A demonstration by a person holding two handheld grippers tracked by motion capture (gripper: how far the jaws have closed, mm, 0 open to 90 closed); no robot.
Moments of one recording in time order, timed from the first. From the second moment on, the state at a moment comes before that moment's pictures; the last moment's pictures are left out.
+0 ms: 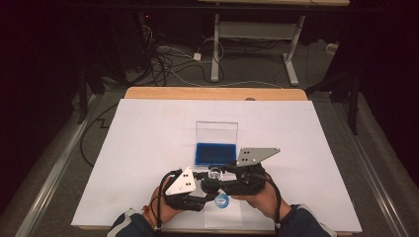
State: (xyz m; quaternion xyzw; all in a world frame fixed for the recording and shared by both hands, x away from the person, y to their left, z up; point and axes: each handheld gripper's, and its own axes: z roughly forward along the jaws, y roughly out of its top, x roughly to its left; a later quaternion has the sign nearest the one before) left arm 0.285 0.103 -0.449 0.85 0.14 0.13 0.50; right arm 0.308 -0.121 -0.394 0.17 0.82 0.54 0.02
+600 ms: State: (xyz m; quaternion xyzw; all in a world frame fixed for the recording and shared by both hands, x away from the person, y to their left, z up) left arm 0.288 0.102 -0.452 0.85 0.13 0.11 0.50; right arm 0.306 -0.119 -0.394 0.17 0.83 0.53 0.03
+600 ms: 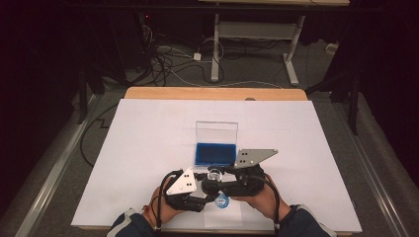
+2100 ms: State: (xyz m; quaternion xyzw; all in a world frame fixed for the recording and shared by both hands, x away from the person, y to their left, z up) left arm 0.295 0.110 -0.462 0.87 0.16 0.16 0.45; right arm 0.307 -0.130 -0.387 0.17 0.83 0.53 0.05
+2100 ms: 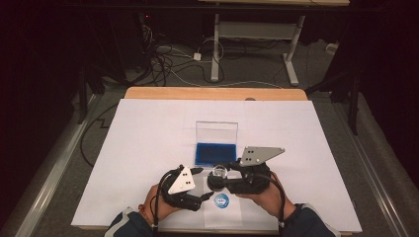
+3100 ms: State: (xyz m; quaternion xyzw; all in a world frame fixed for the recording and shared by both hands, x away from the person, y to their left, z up) left arm 0.294 0.183 -0.459 0.85 0.22 0.23 0.43; right arm 0.315 -0.157 -0.376 0.18 0.83 0.52 0.09
